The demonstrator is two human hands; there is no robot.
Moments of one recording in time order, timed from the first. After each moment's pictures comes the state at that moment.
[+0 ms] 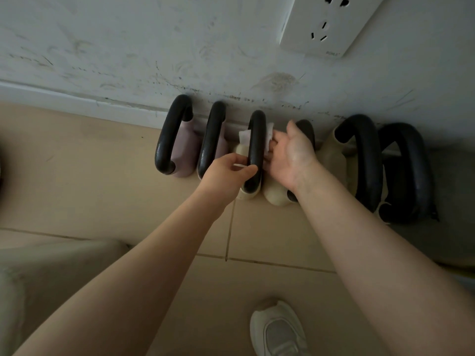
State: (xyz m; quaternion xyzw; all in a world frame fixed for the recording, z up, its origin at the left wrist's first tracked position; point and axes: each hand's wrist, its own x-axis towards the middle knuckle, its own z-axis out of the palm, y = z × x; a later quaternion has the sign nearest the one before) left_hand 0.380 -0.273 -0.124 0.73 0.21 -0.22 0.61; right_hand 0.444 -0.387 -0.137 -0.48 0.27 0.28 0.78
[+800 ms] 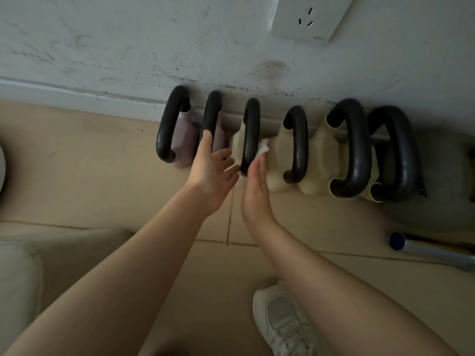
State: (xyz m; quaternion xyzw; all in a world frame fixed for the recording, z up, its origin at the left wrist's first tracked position) left_hand 0.359 -0.261 -0.123 0.40 0.33 -0.22 0.83; right_hand 0.329 -0.347 -0.158 -0.69 0.12 0.12 0.70
